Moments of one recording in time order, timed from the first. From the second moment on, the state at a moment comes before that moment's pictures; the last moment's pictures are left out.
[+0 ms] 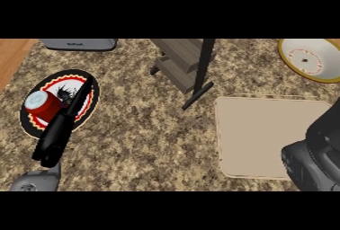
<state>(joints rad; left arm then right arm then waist) -0.10 0.18 -0.01 -1.66 -0.31 -0.11 -0.06 -1.54 -0.10 -0.33 -1.59 1.14 0.77 1.07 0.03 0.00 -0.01</state>
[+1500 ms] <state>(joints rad) -0.15 0.17 -0.02 -1.67 -0.32 -0.11 -0.05 -1.71 -0.05 -0.65 -0.71 1.18 -0.29 0.80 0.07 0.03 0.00</state>
